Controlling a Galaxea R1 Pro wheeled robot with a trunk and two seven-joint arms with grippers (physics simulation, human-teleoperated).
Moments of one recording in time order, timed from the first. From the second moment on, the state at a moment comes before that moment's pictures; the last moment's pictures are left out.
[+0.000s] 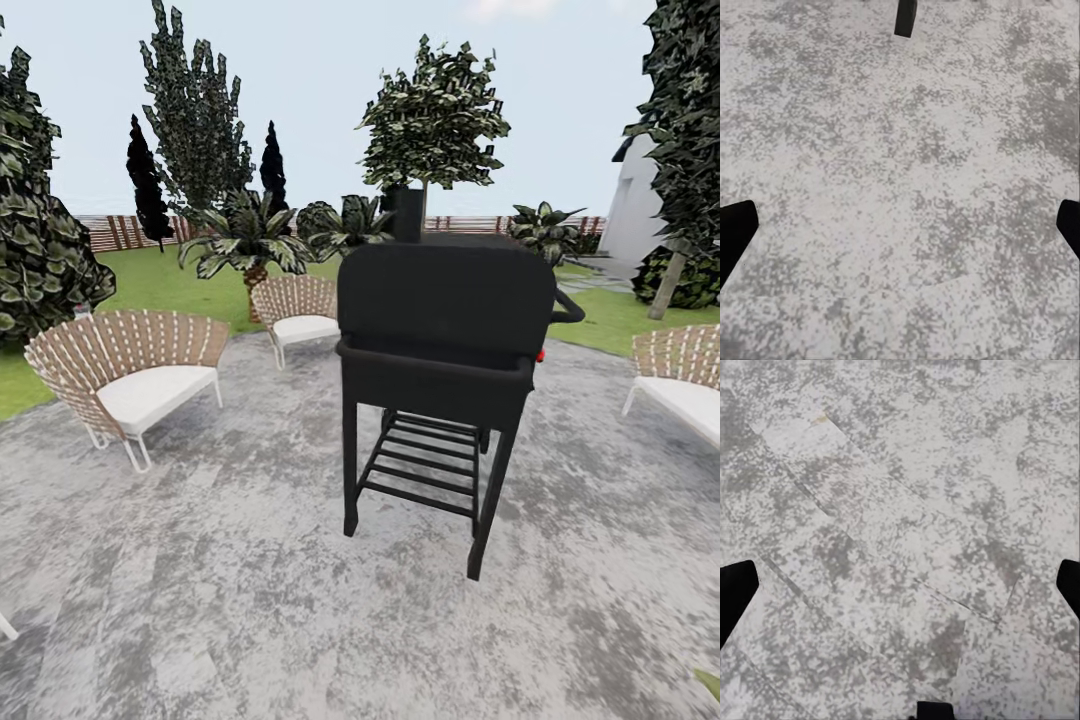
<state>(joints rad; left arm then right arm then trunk) -0.05 0.06 0.06 -0.42 0.00 -0.27 0.00 -0.07 -0.05 -0.12 -0.42 0.00 -0.39 -0.05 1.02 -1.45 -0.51</state>
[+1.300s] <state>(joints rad) -0.05 0.06 0.06 -0.42 0.00 -0.27 0.00 -0.07 -0.05 -0.12 -0.40 0.00 -0.39 -0.05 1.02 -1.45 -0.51</state>
